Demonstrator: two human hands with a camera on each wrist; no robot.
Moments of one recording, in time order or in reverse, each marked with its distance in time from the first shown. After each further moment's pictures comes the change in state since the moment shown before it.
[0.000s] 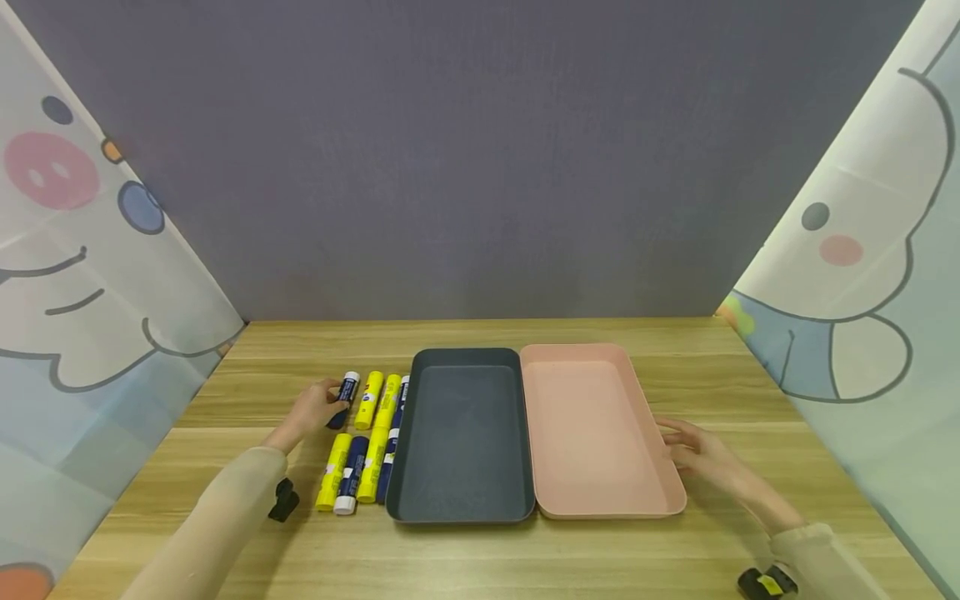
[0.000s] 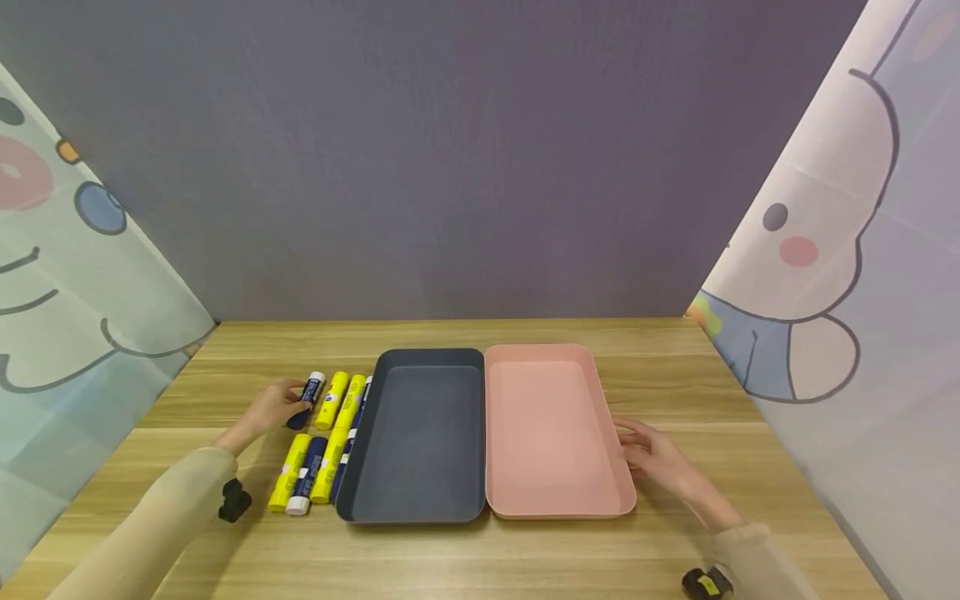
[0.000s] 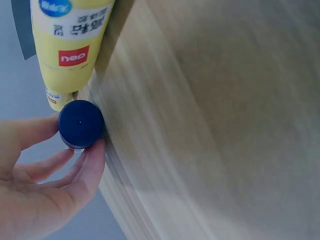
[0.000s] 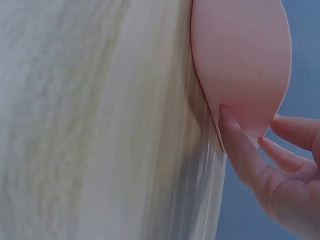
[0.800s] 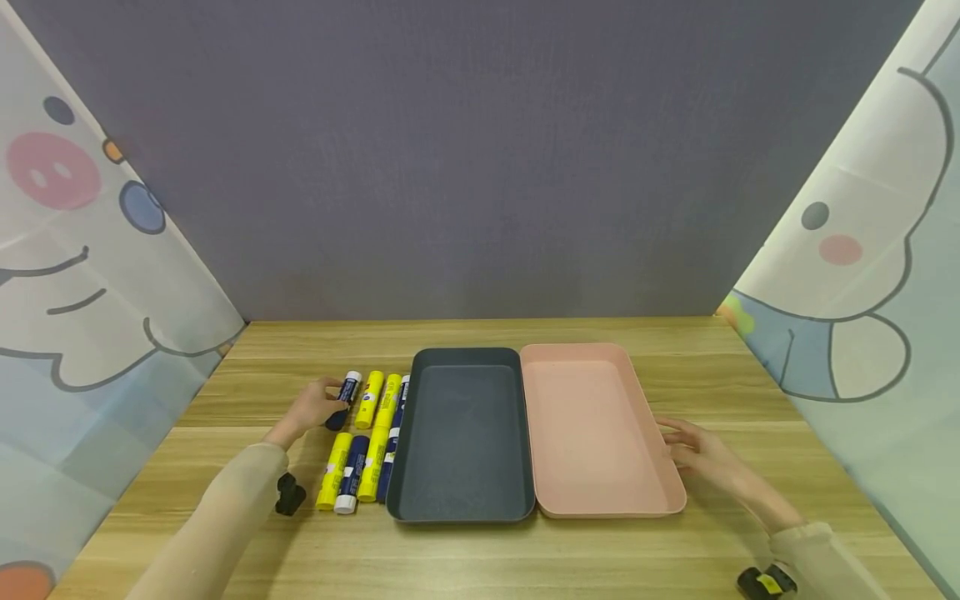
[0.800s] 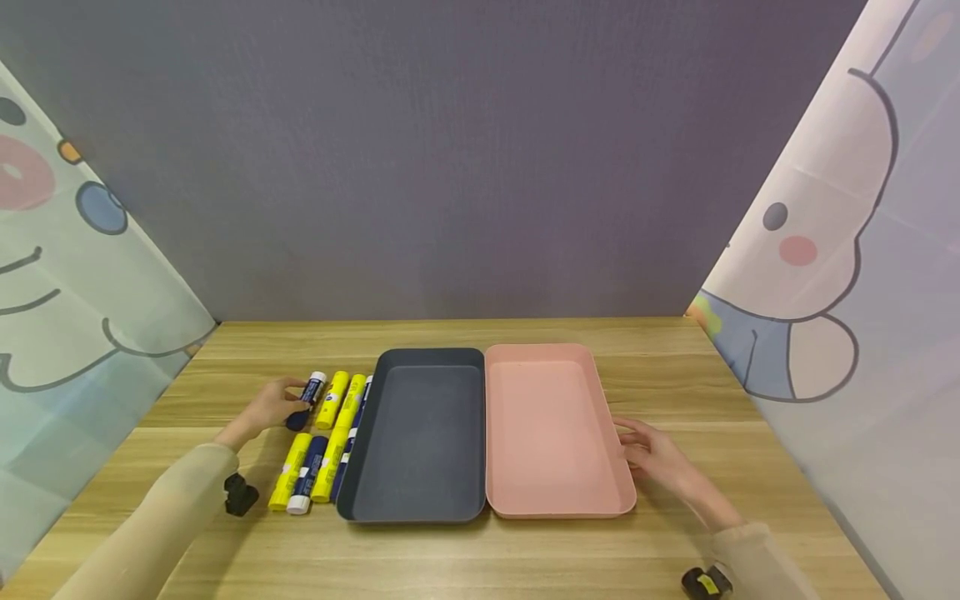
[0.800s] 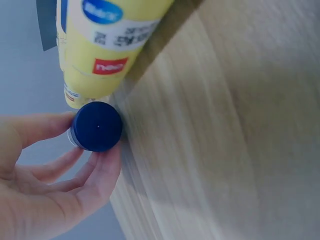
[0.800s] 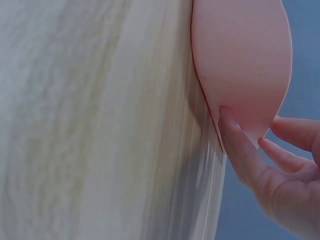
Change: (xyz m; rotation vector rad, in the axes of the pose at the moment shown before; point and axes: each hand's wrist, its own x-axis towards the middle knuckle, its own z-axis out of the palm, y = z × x) left_hand -0.003 0.006 -0.006 -0.127 -0.055 -0.090; right_hand -0.001 -0.001 0.000 0.007 -0.012 0.026
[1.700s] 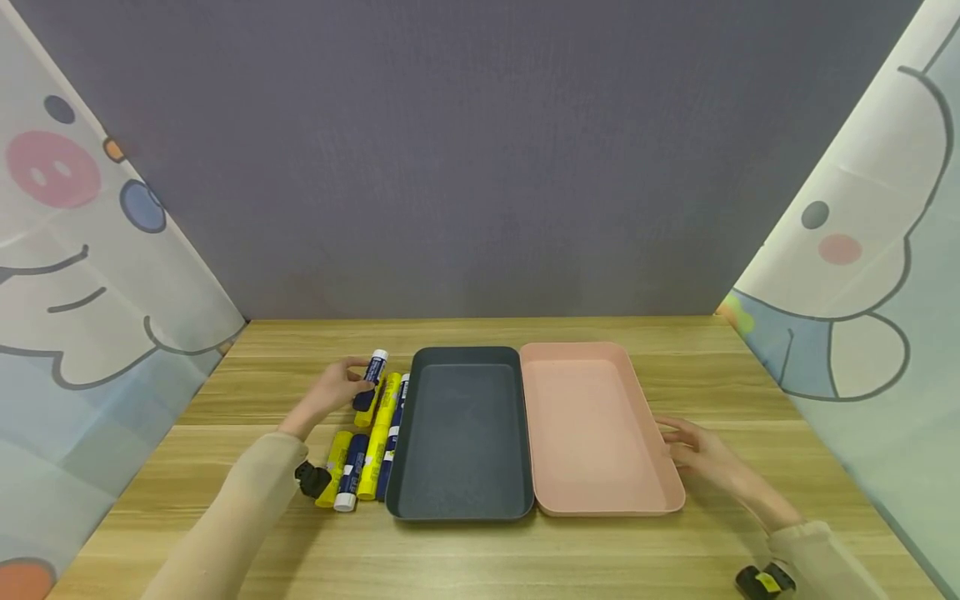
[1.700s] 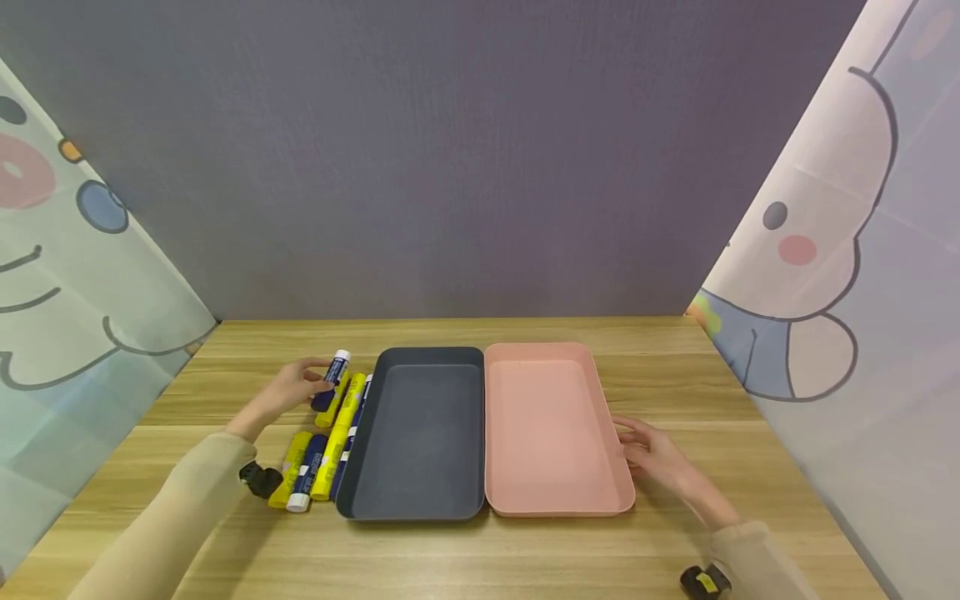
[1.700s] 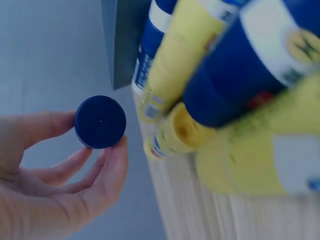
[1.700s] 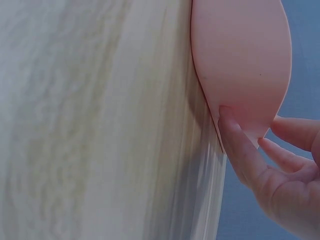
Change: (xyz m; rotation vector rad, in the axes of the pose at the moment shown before) left_hand 0.001 0.053 0.001 -0.145 -0.019 0.034; right_hand 0.000 0.002 -0.001 0.019 -0.016 -0.023
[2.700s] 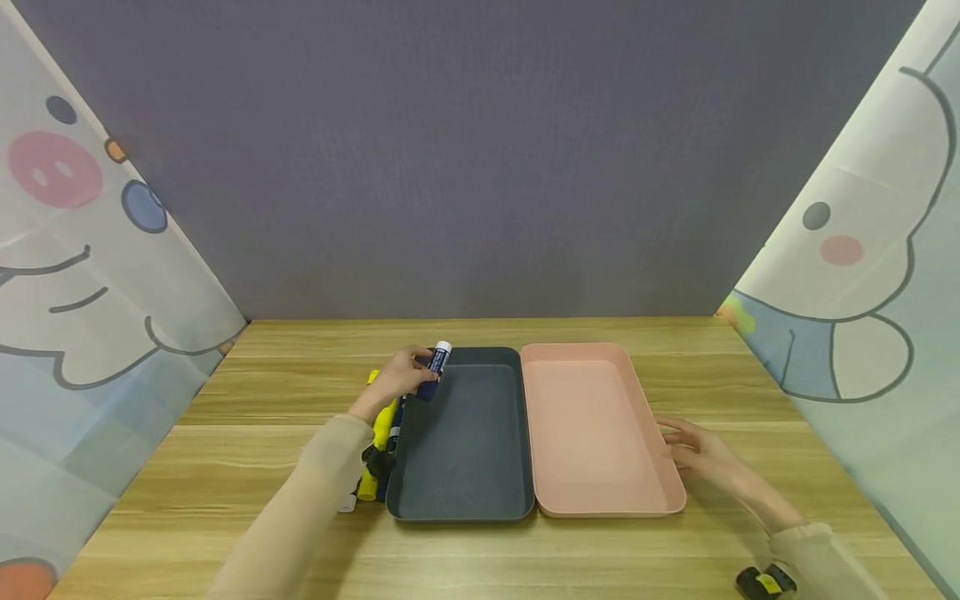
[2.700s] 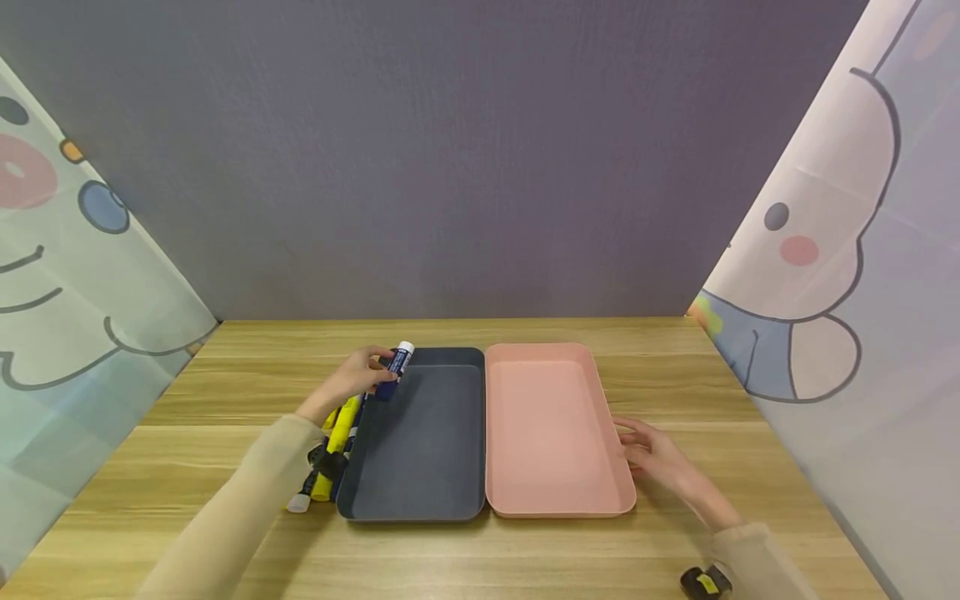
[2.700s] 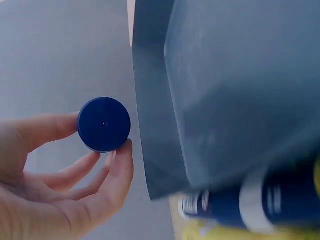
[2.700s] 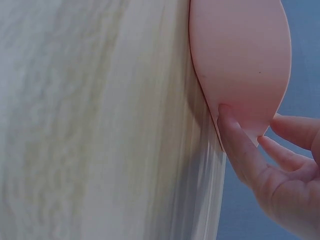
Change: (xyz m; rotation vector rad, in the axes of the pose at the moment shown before) left_hand 0.027 0.060 0.055 -0.114 -0.038 0.027; right_hand 0.000 0.000 -0.001 0.027 -0.022 0.002
